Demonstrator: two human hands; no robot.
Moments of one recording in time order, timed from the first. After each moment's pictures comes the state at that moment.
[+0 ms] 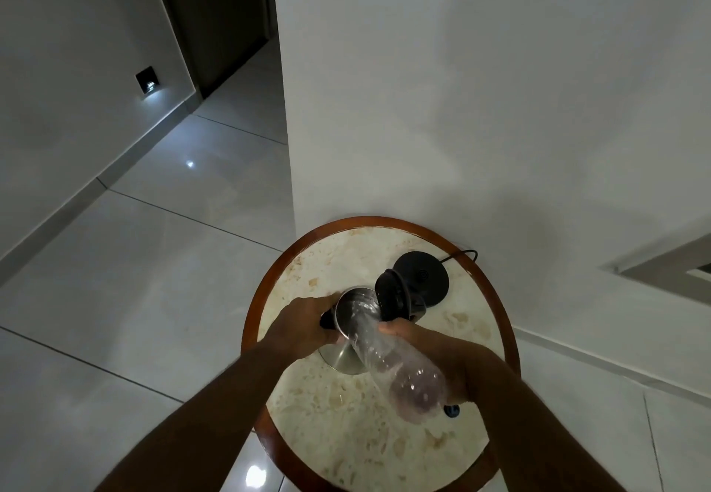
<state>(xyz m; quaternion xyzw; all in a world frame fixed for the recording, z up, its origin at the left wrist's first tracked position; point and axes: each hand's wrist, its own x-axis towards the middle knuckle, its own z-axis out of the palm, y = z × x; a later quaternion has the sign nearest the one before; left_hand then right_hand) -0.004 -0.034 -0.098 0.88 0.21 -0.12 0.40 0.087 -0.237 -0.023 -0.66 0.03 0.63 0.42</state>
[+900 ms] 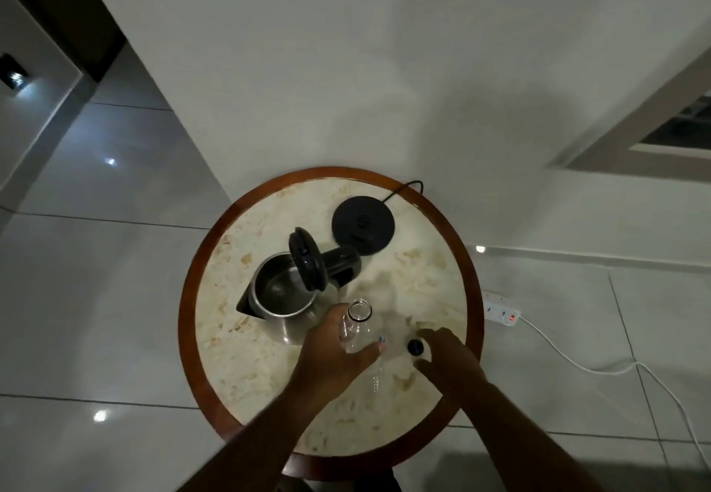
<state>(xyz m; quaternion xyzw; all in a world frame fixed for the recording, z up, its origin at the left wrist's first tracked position) -0.003 -0.187 -0.120 0.77 0.25 -0.08 0.58 0.070 -0.397 -0.185 -0.94 -0.14 0.30 0.13</state>
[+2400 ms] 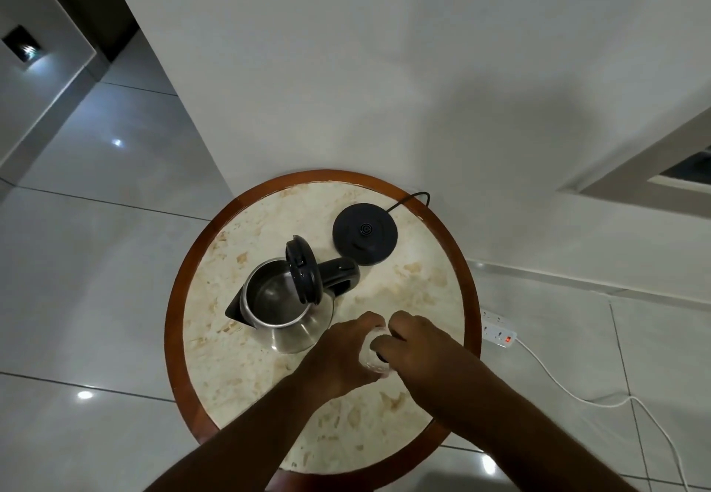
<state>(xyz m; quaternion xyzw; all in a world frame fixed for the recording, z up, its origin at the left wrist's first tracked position) 0.035 -0.195 -0.162 0.88 0.05 -0.14 0.45 0.089 -0.339 -0.033 -0.85 -0.49 0.18 0.03</state>
